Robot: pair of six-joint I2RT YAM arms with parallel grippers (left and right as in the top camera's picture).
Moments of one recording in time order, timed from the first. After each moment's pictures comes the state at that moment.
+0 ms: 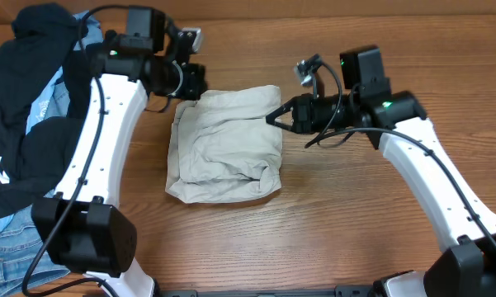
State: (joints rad) left arm -0.15 1.84 1.76 -1.01 0.44 0.02; right arm 0.28 1.60 1.30 -0.63 -1.01 0.36
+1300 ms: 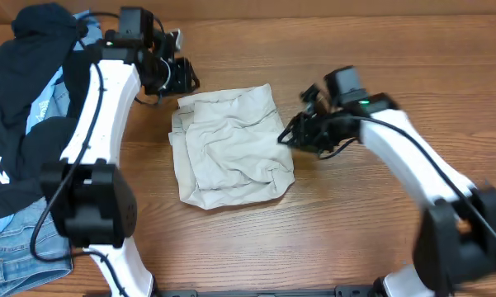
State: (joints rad) left arm -0.05 2.00 1.82 -0.99 0.39 -0.10; right arm 0.27 1.69 1.28 -0.81 -0.63 0.38
